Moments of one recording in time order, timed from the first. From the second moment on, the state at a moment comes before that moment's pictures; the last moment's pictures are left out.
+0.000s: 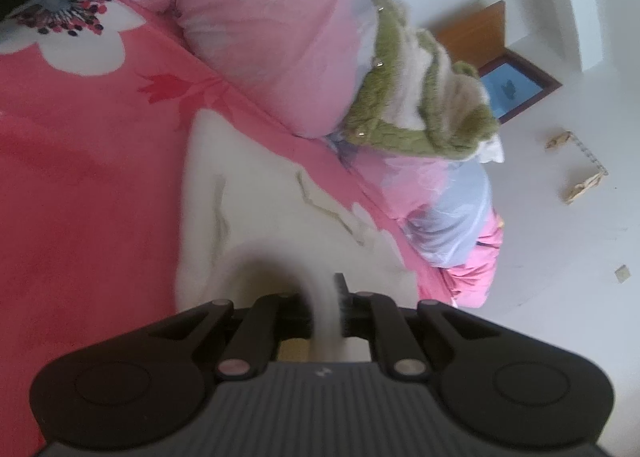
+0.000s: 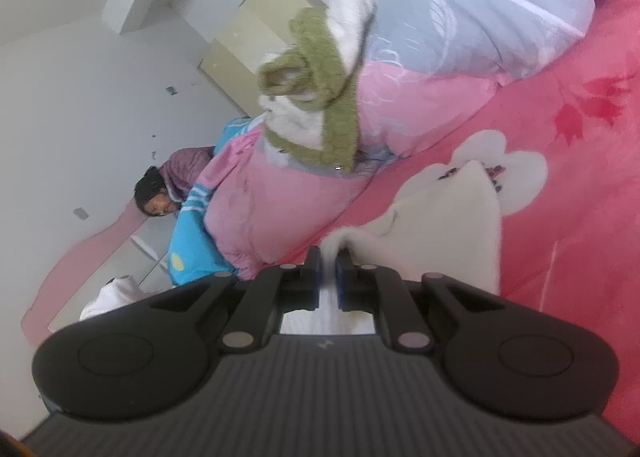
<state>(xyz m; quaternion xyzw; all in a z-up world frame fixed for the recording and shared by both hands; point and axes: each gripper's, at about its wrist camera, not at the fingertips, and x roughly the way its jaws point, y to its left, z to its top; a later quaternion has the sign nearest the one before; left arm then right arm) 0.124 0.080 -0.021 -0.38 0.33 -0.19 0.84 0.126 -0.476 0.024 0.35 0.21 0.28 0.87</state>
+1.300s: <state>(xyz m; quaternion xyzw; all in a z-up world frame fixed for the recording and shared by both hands) 0.069 0.129 -0.031 -0.51 0.28 -0.14 0.80 0.135 -0.541 -0.075 0.62 0.14 0.20 0.75</state>
